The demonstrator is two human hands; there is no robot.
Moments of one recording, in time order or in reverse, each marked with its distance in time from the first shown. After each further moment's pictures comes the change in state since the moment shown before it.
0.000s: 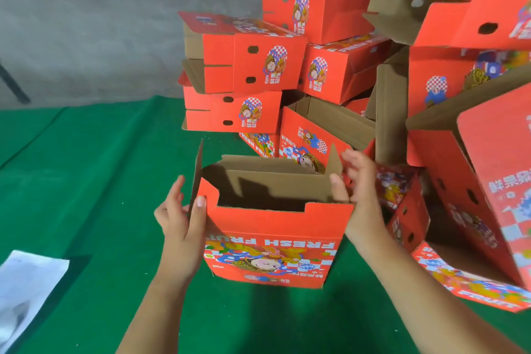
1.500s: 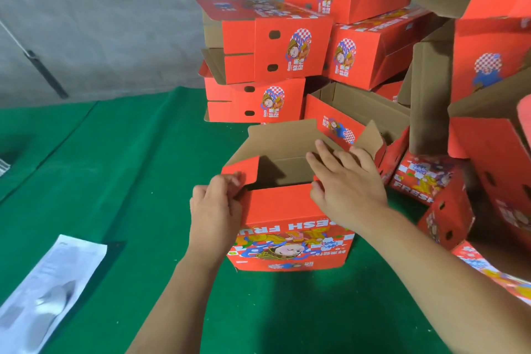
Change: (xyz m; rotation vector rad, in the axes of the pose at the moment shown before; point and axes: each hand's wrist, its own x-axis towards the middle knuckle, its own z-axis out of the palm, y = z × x) left_hand 0.029 -0.002 0.009 0.535 -0.026 0.287; right_hand 0.027 -0.018 0.035 -1.154 -0.588 -0.209
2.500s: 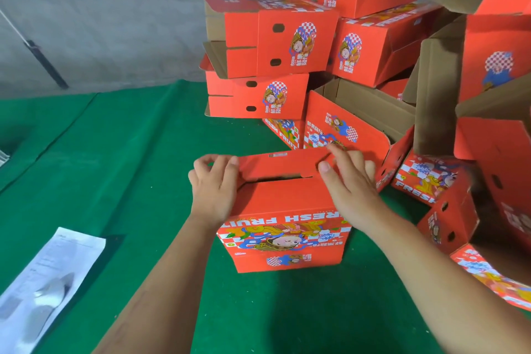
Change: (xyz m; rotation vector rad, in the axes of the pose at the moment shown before) left_hand 0.043 -0.012 0.012 -0.131 -0.124 -0.144; right_hand -0.002 0.002 0.023 0.963 0.019 0.270
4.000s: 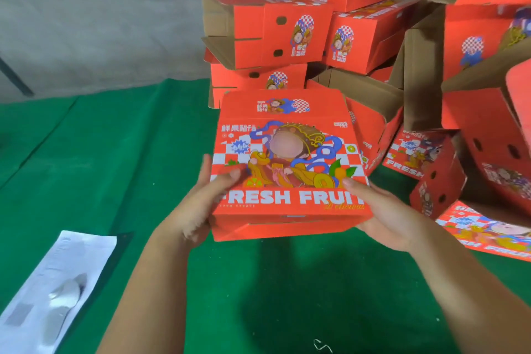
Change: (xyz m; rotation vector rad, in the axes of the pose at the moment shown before) left_hand -0.046 -0.028 -0.083 -0.890 -0.498 -0.379; right_hand -0.089 -0.016 -0.001 1.193 -0.382 0.478
